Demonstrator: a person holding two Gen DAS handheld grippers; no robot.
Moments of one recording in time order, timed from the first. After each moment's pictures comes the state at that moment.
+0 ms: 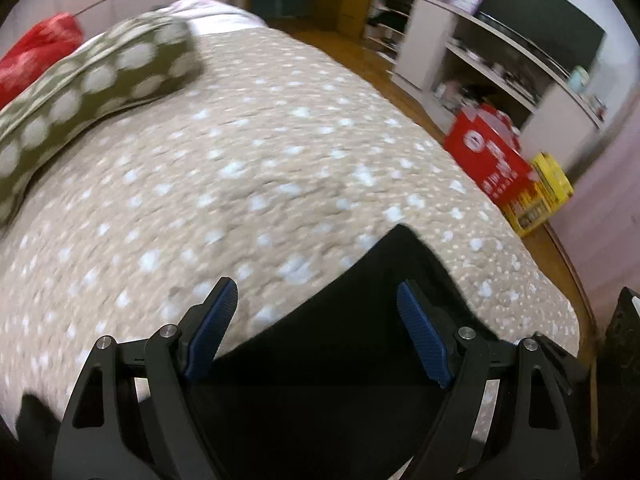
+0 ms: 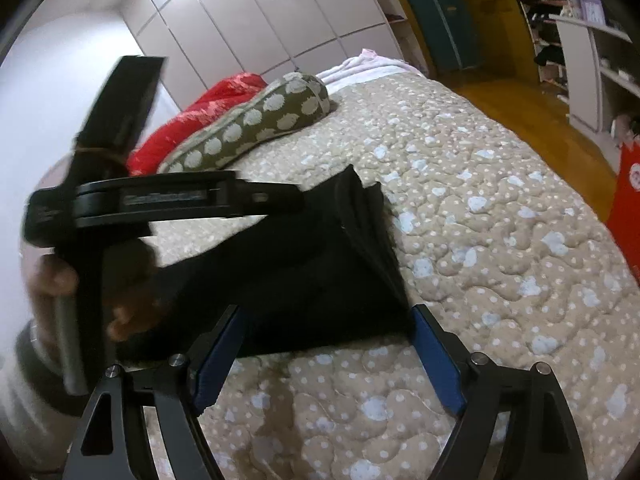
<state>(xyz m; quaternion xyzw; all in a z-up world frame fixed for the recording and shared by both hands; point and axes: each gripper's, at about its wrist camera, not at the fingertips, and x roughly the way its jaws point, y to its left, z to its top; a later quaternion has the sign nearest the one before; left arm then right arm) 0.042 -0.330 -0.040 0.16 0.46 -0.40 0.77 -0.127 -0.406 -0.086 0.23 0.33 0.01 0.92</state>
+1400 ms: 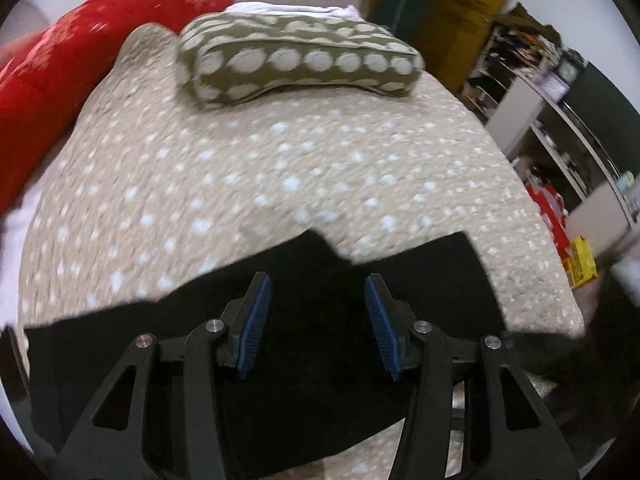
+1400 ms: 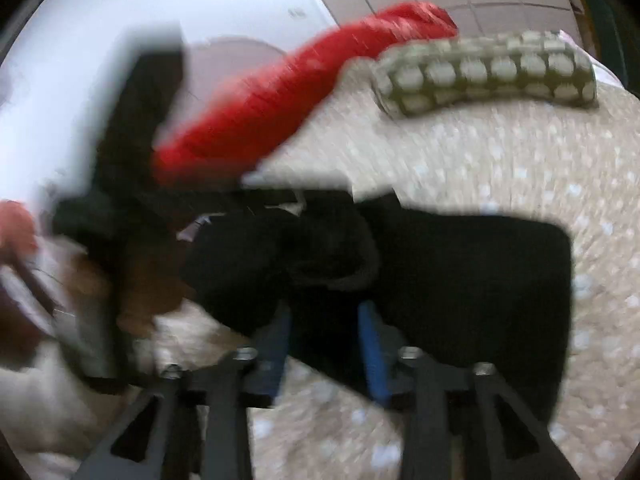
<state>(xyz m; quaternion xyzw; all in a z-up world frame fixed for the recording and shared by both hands) 0.055 -0.047 -0.013 0.02 0.47 -0.25 0.84 -0.038 -0.196 -0.036 0.14 0.37 0.29 0.87</state>
